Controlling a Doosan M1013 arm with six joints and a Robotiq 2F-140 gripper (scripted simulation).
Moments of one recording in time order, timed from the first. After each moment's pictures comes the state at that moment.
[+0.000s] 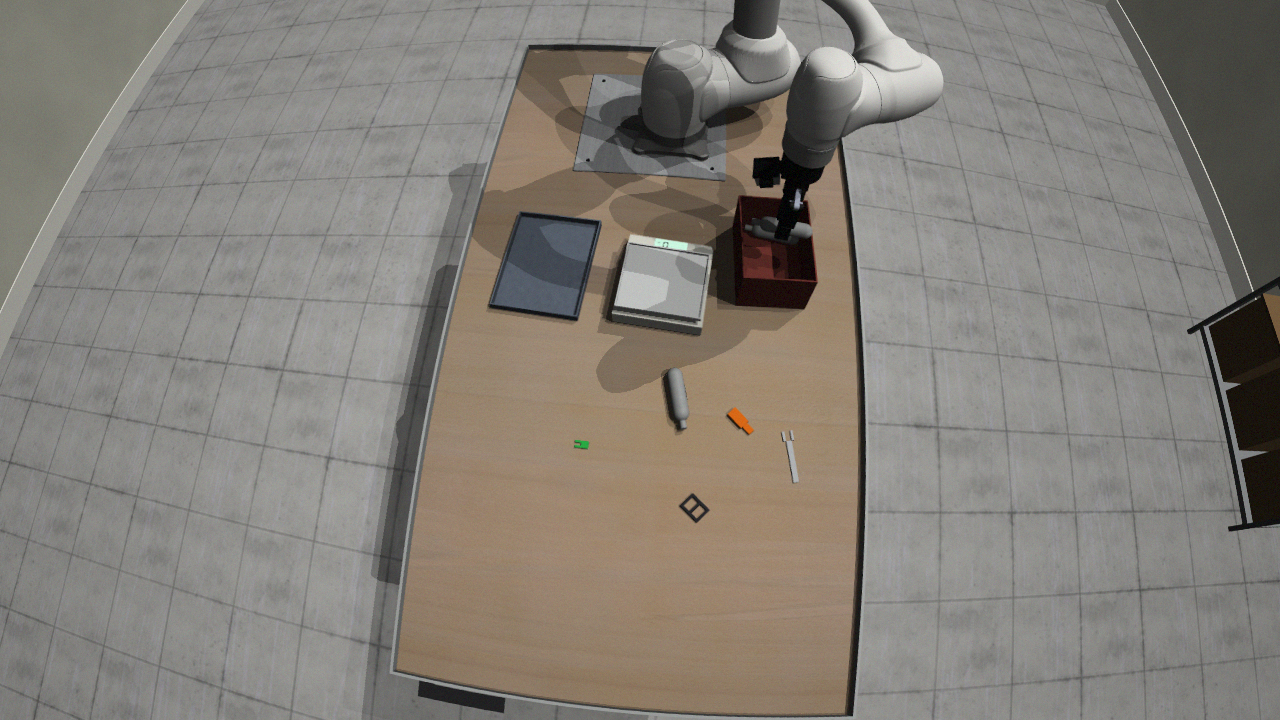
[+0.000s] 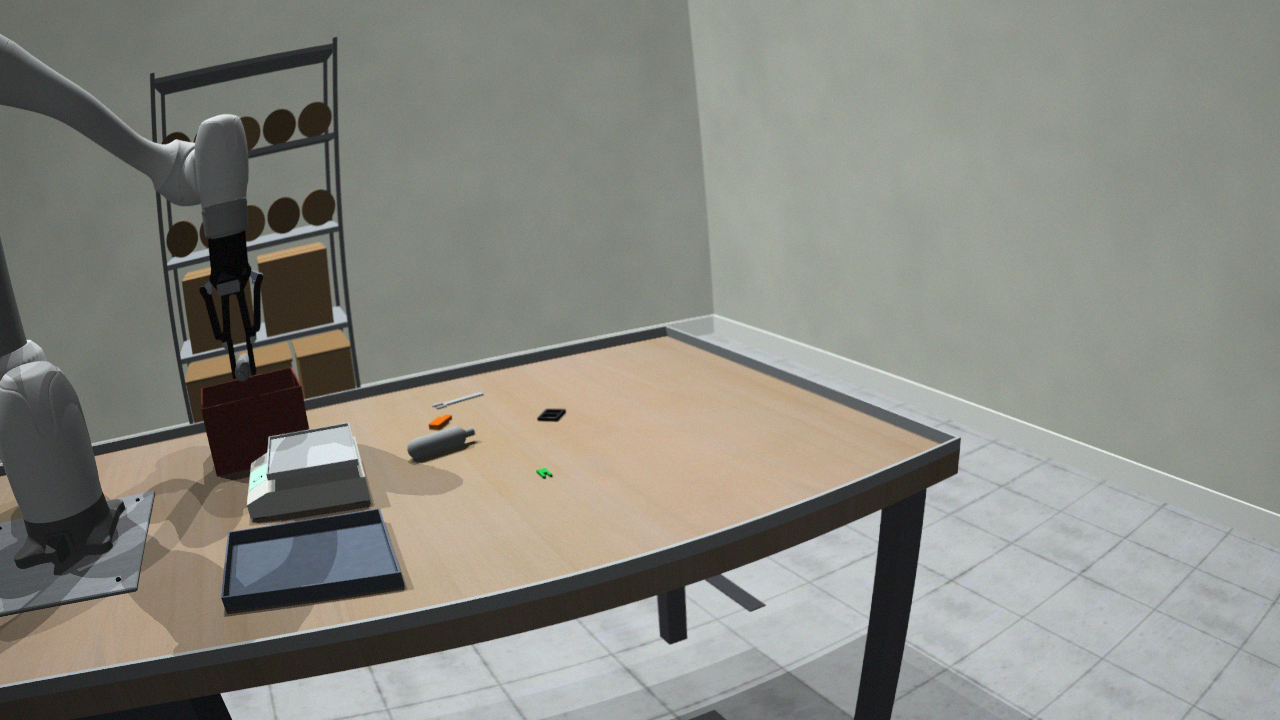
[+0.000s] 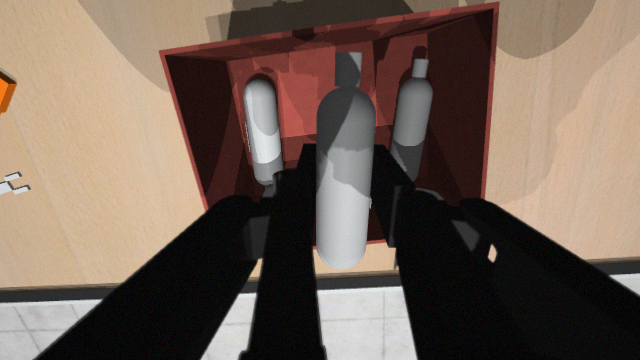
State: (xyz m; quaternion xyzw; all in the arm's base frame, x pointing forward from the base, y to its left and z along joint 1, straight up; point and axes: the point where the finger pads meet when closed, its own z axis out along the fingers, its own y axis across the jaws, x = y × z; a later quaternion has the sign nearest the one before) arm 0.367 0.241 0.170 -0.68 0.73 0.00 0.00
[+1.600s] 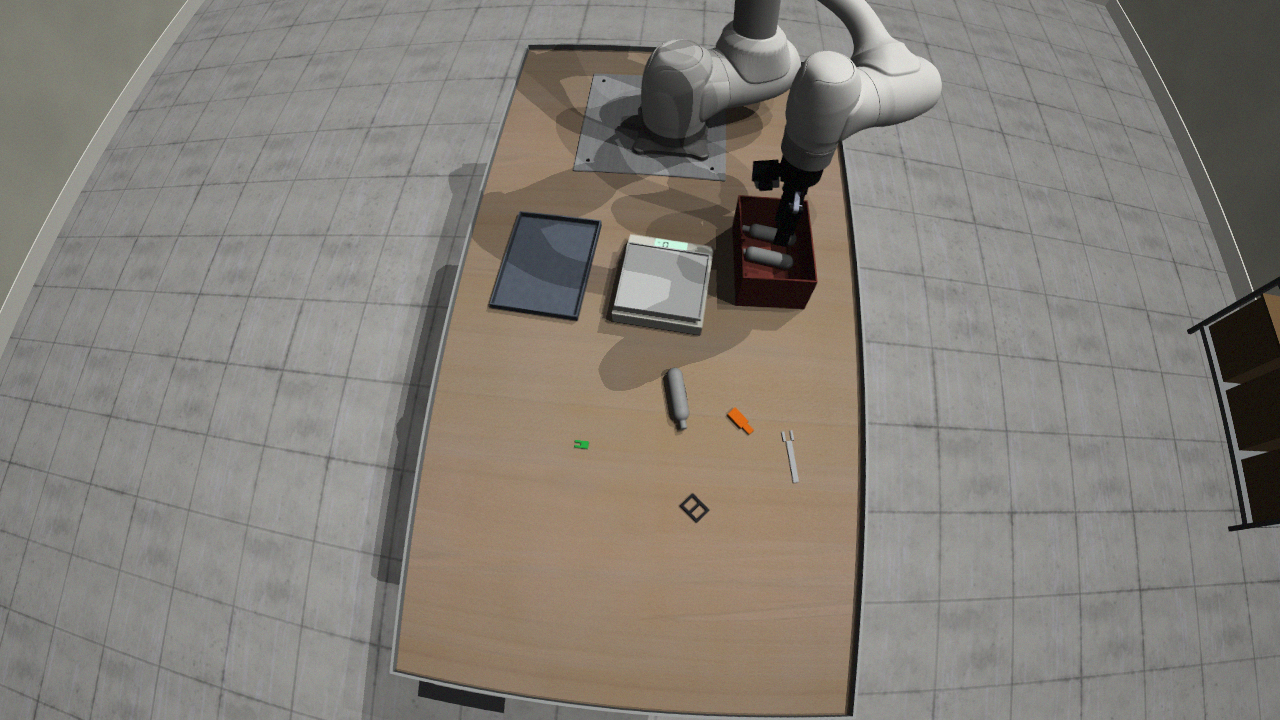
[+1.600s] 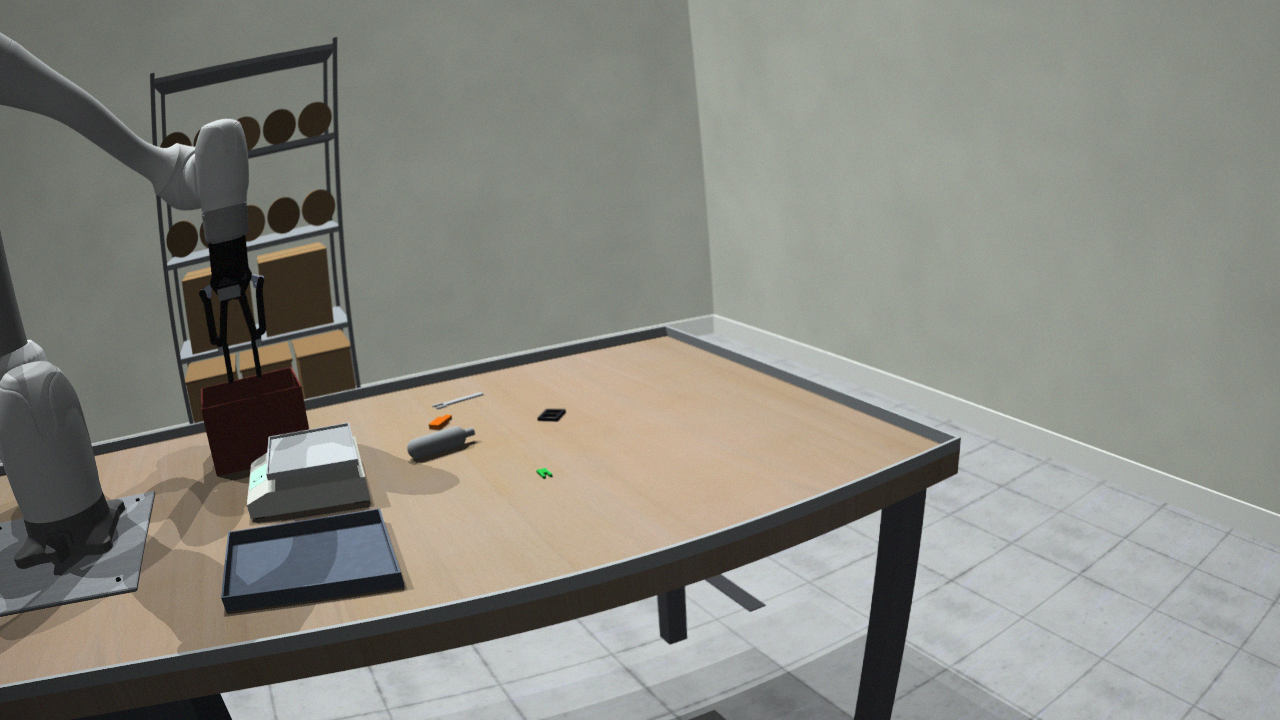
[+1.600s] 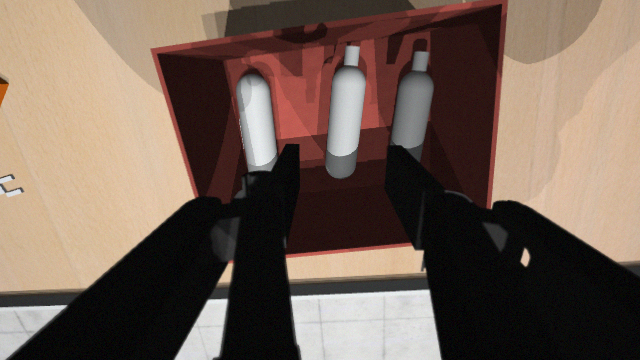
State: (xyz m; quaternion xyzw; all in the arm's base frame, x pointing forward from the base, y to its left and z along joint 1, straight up) arm 0.367 0.241 0.162 -0.68 0.73 0.00 0.00
